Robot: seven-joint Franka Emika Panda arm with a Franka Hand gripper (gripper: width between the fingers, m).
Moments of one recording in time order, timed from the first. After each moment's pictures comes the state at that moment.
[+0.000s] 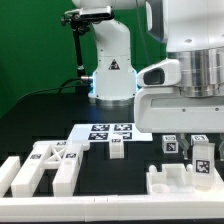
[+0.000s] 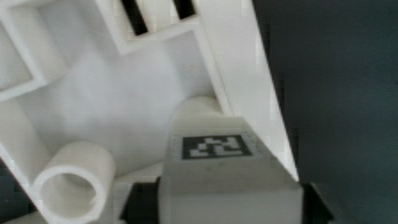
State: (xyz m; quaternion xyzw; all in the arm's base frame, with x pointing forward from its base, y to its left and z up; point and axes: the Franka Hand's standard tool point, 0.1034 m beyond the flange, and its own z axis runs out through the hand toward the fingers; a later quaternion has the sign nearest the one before) arm 0.642 0.122 0.076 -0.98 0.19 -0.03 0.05
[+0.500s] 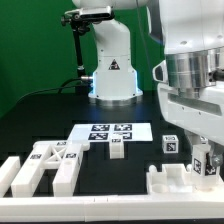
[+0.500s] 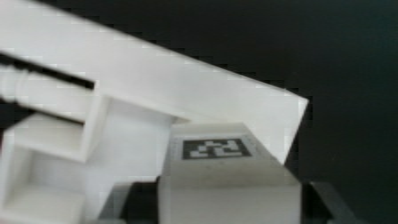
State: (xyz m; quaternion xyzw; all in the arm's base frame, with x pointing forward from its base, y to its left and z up) arm 0.646 0.124 0.075 -0.79 0.60 -0.01 0.08
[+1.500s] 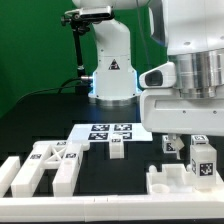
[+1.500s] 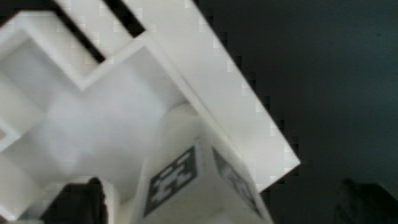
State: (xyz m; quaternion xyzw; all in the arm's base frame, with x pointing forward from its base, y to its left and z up) arm 0.644 0.125 0.072 -0.96 0.26 -0.04 0.06
